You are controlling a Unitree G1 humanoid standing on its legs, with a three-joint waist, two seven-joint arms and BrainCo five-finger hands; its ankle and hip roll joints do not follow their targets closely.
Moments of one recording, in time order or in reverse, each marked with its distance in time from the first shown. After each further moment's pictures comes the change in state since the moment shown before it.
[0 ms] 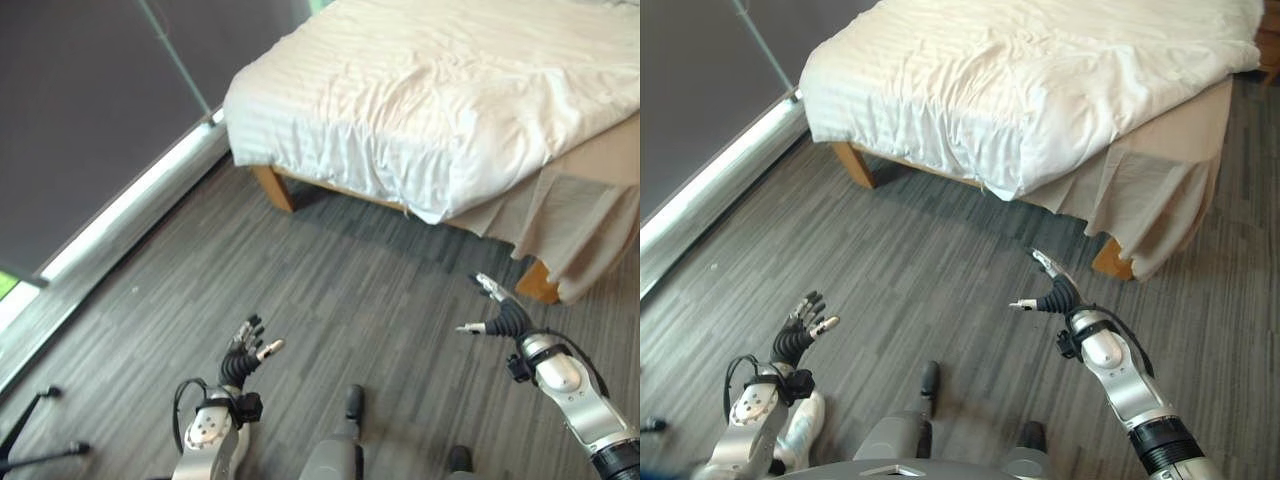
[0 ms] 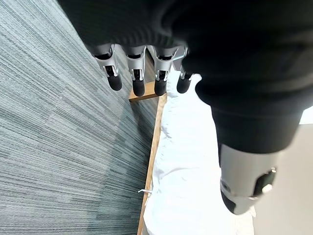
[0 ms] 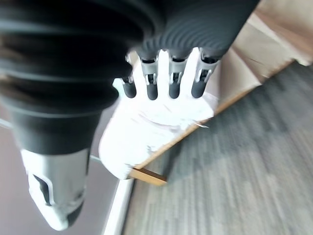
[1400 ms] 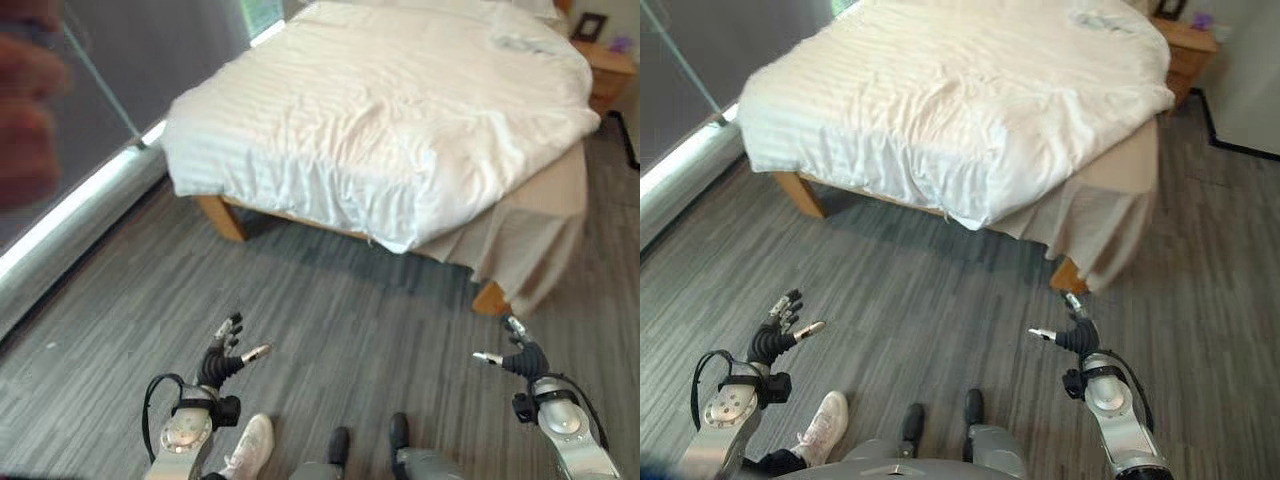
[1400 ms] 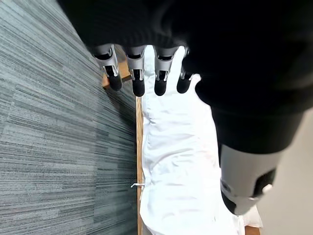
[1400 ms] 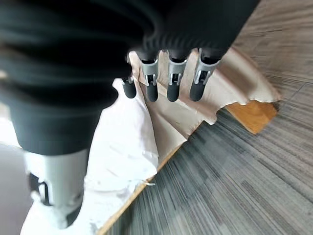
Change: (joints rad) left arm 0.070 0.063 -0.004 -0.080 0.156 0.048 0.068; right arm 0.147 0.136 -0.202 0.046 -0.048 0.107 -0.102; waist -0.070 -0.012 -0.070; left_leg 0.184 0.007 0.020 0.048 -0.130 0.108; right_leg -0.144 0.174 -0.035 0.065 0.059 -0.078
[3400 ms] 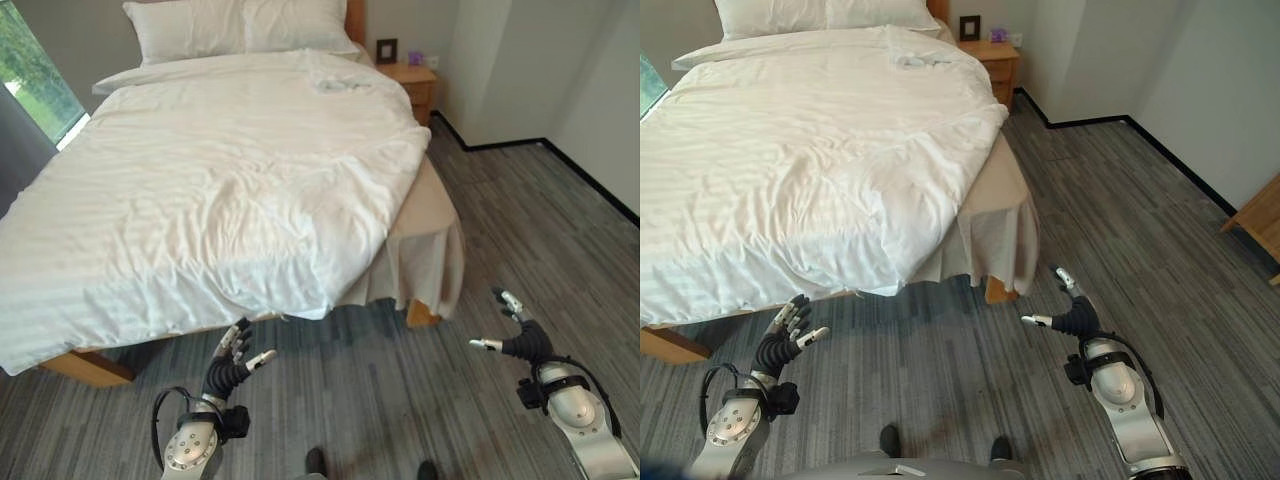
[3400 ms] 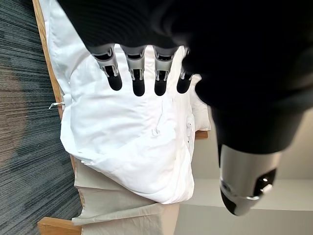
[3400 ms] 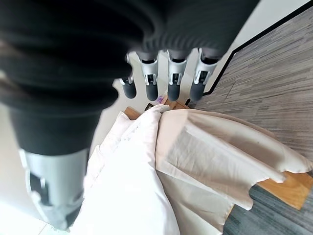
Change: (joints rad) left arm 0.031 -0.061 0.004 -0.092 -0.048 -0.004 -0.027; right arm 0.007 -0.059 0.036 -0.202 0.015 -0.038 0.066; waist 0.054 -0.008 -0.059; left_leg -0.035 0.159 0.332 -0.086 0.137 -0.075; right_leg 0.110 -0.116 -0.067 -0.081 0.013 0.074
